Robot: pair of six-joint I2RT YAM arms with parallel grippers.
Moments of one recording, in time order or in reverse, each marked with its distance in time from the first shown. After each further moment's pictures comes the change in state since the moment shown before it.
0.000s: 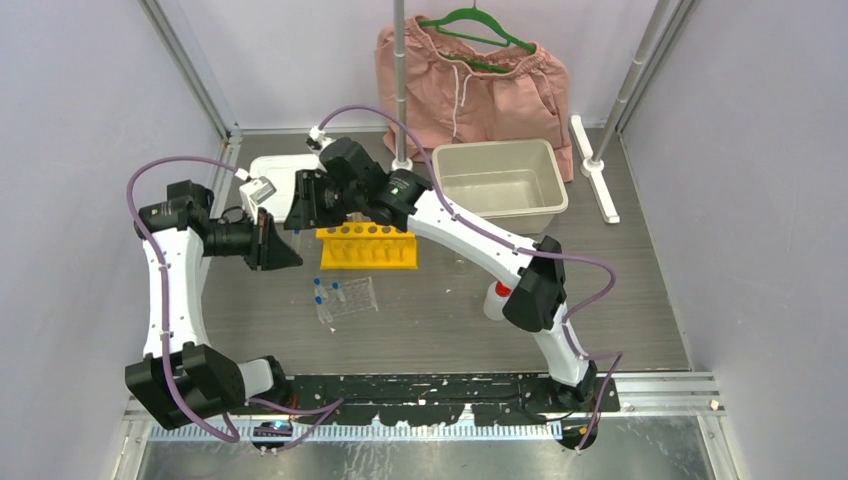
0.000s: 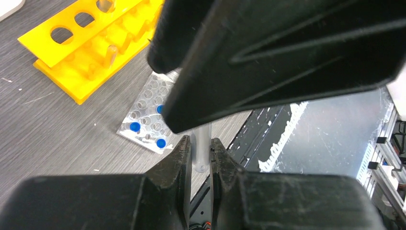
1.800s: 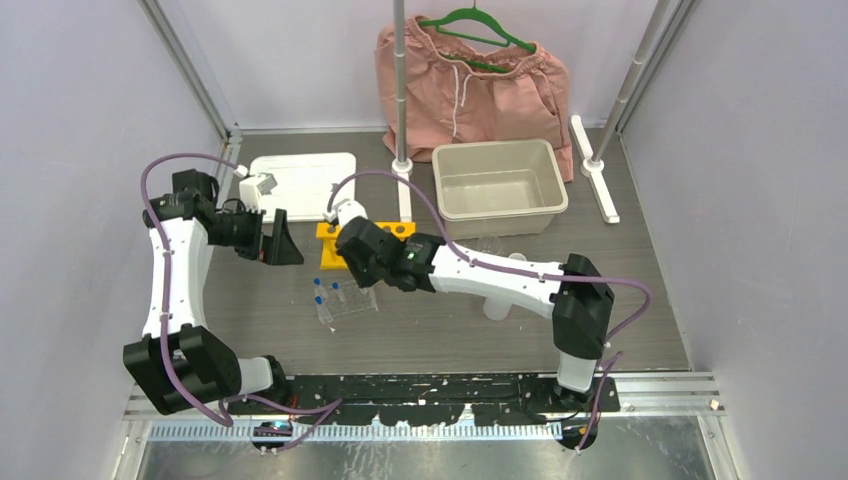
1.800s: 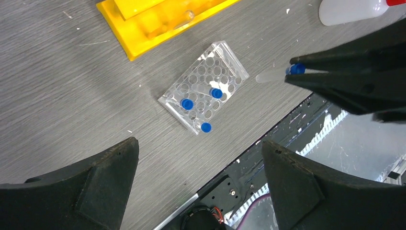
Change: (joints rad) left arm -0.025 0.069 -0.003 0.183 -0.275 -0.271; right arm 0.127 -0.309 -0.636 0.066 0.429 -0.384
